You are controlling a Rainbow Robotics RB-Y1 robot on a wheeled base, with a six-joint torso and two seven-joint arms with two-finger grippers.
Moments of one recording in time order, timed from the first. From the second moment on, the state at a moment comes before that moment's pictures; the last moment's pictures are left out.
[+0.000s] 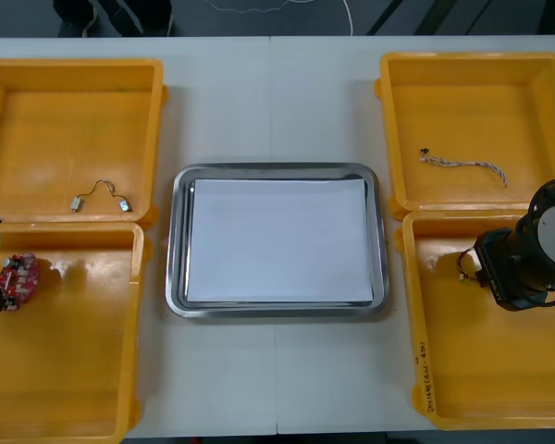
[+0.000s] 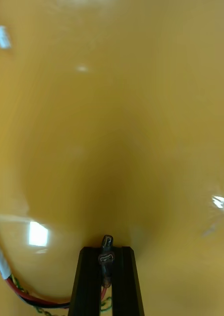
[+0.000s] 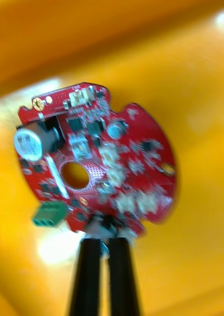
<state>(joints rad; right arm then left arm) -0.21 -0.63 0.04 -1.80 -0.61 1.59 -0.03 0.08 0.71 0.36 -1.89 0.89 1.56 -1.99</state>
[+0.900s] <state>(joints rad) 0.13 -0.74 -0.12 -2.20 -0.79 1.82 -0.03 0.21 0.71 0.37 -2.08 0.89 1.60 -1.99</state>
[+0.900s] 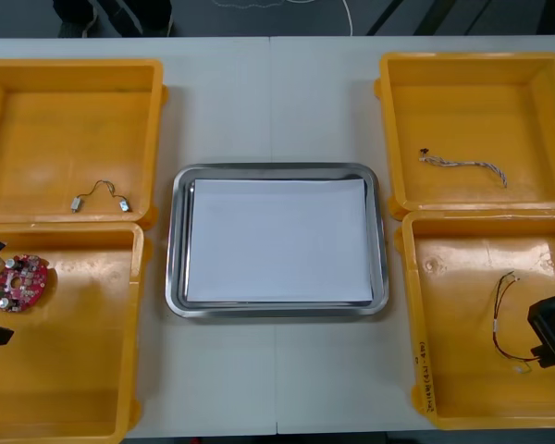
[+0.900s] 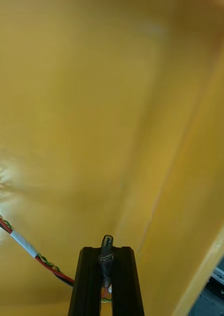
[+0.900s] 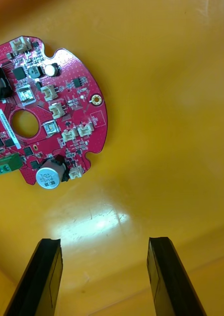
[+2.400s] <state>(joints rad) 0.21 -0.74 -0.15 -2.11 -0.63 1.59 0.11 -0.01 0.72 0.30 -1.77 0.89 1.57 -1.99</state>
